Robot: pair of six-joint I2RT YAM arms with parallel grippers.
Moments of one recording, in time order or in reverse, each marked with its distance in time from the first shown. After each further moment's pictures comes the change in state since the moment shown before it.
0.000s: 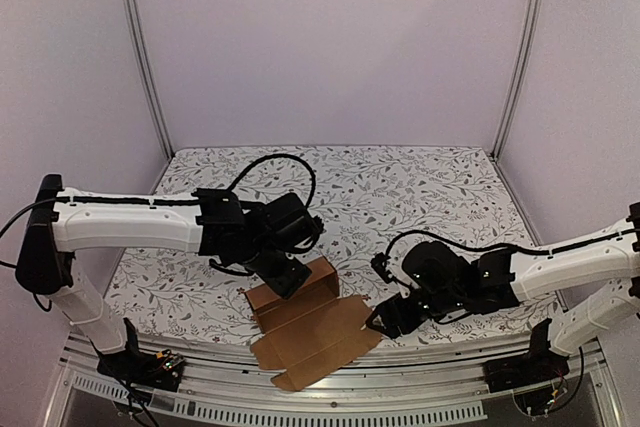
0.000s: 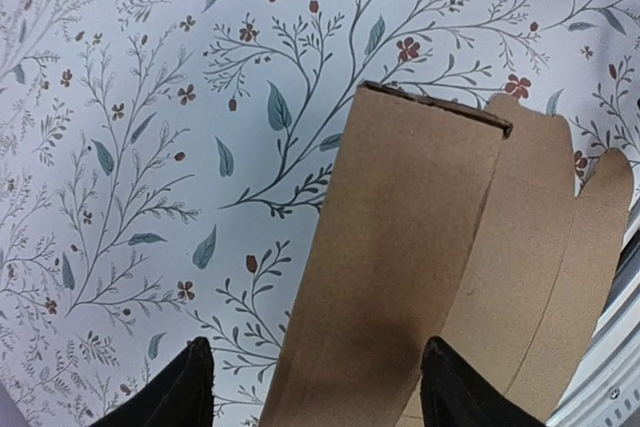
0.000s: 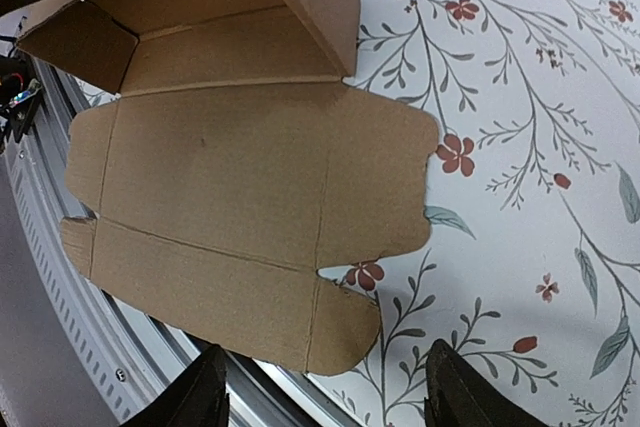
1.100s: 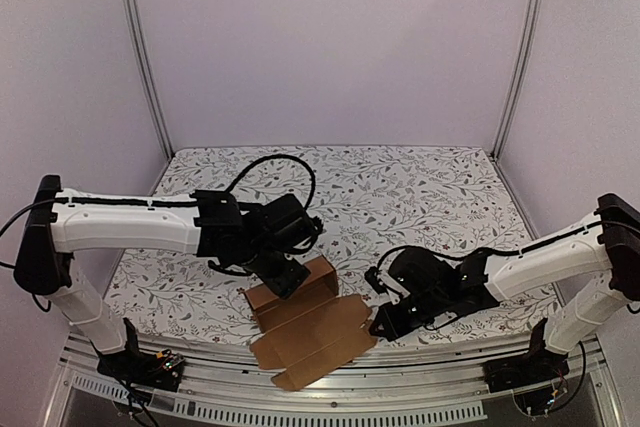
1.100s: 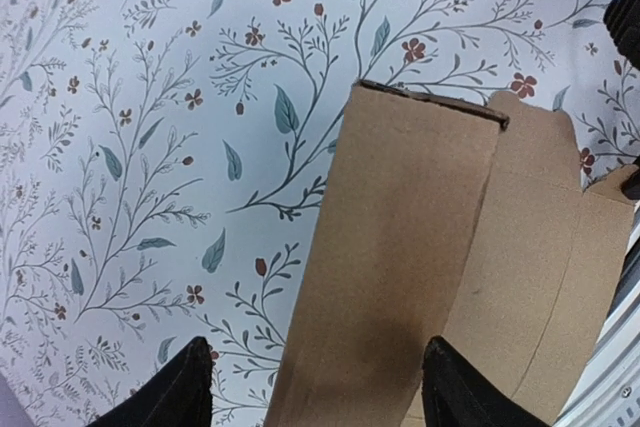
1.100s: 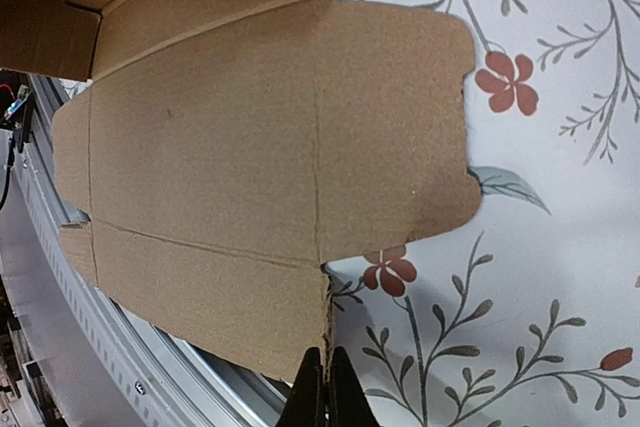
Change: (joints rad) left arm 0.000 -0.004 -0.012 0.011 -0.014 0.027; right arm -0.034 0.175 0.001 0.083 -0.180 0.152
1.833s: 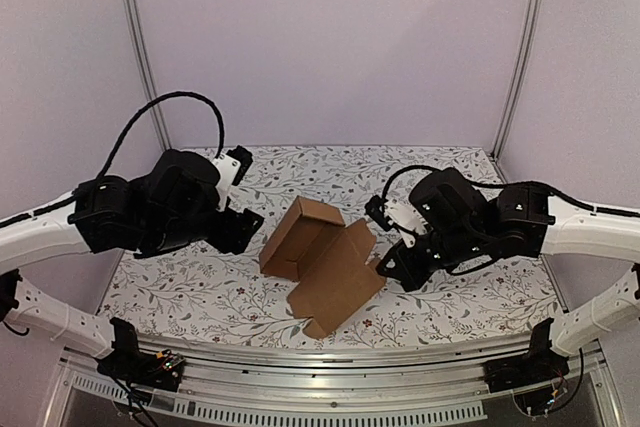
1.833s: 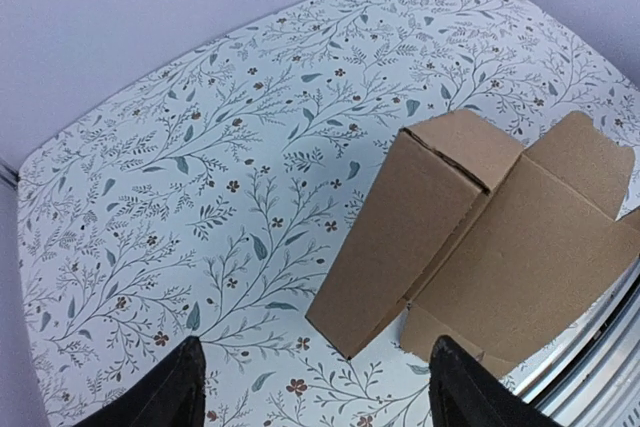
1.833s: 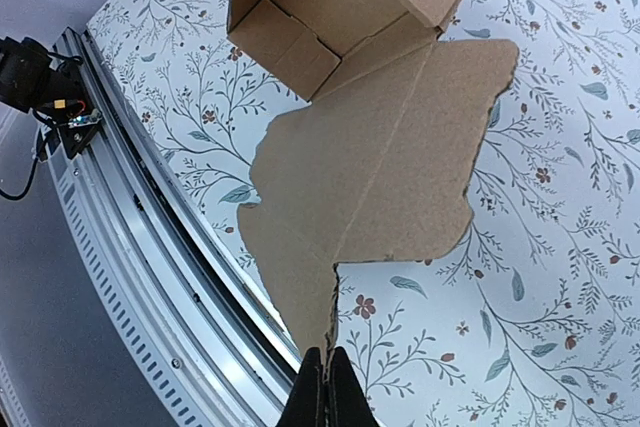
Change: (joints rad) left arm 0.033 -0.472 -0.107 0.088 -0.219 -0.008; right arm 0.000 -0.223 0.417 -0.508 0.205 -0.334
